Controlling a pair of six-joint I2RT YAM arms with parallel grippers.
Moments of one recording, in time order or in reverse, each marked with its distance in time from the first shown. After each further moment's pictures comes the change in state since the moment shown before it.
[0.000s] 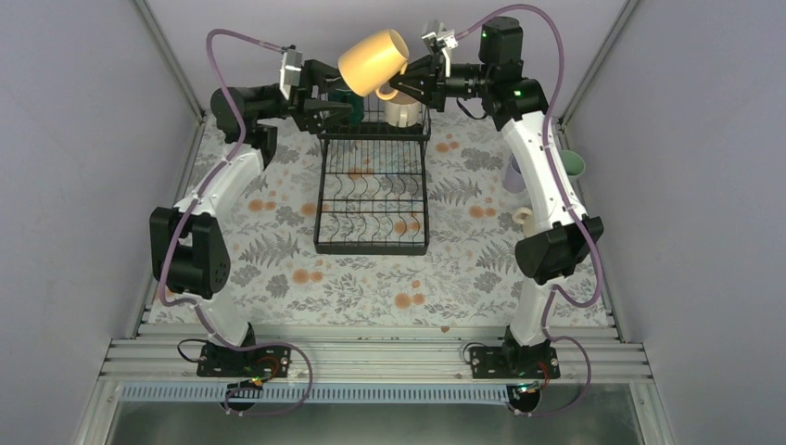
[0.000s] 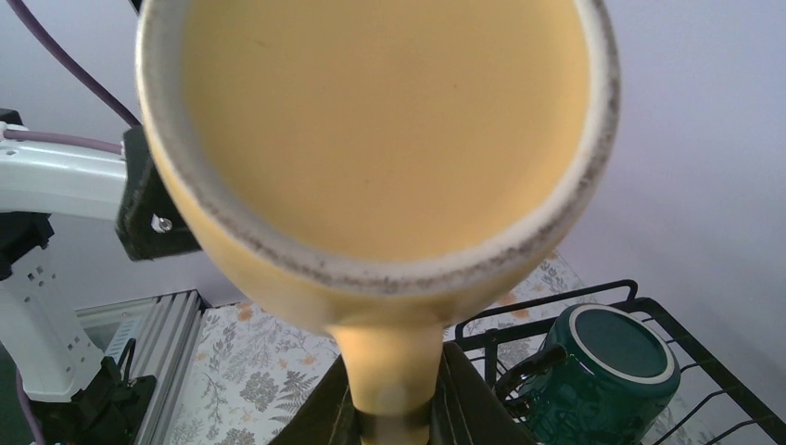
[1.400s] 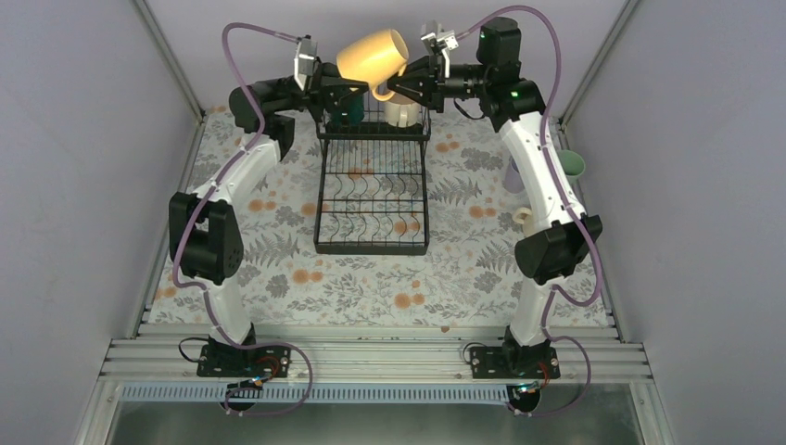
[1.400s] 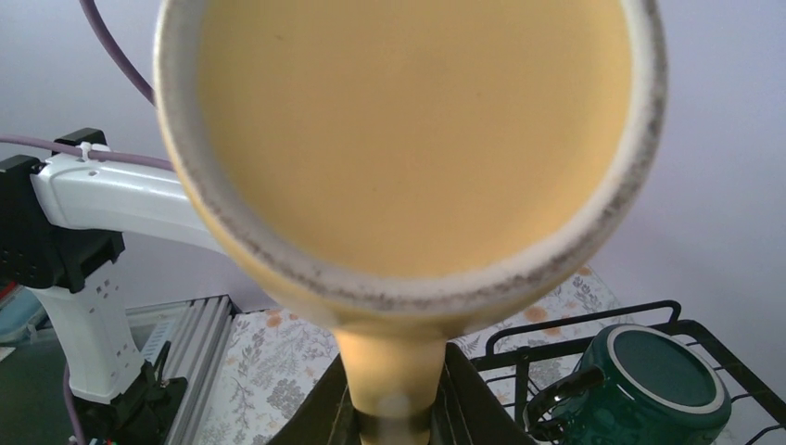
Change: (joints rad) left arm -0.073 0.142 0.150 0.143 -0.049 -0.187; right arm 0.008 0.000 -0.026 0.061 -0.073 0.039
